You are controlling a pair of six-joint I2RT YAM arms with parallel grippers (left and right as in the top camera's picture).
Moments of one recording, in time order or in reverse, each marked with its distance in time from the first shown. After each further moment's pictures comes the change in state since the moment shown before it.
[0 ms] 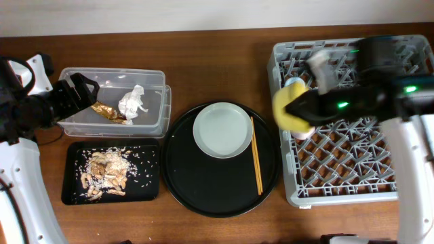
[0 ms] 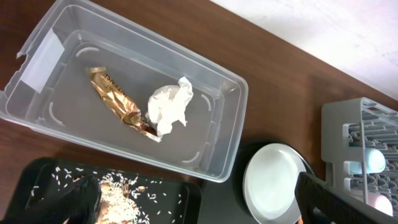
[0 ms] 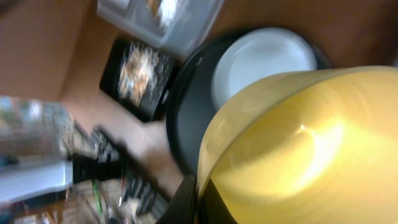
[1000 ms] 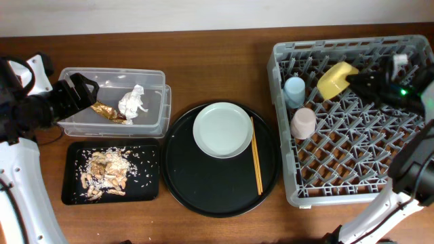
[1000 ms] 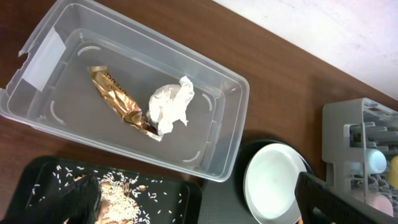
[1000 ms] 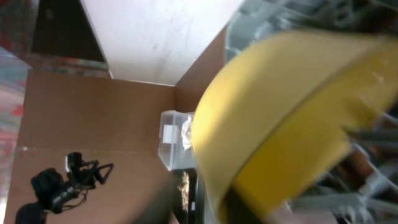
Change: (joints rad) left arm 0.000 0.000 0.000 -0.001 -0.004 -0.003; right arm -0.587 0.663 -0.005 0.231 -0.599 -0.103
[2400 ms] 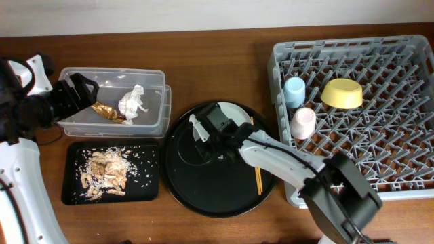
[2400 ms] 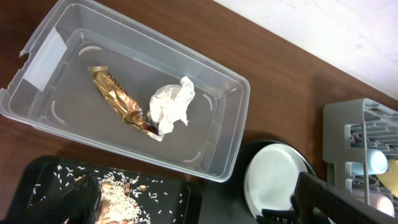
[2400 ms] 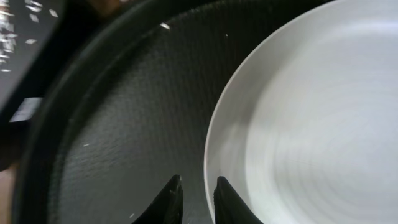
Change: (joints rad) left arm 0.000 0.000 0.000 0.000 -0.003 0.000; right arm 1.337 -0.280 -0.536 0.805 1.171 0.391
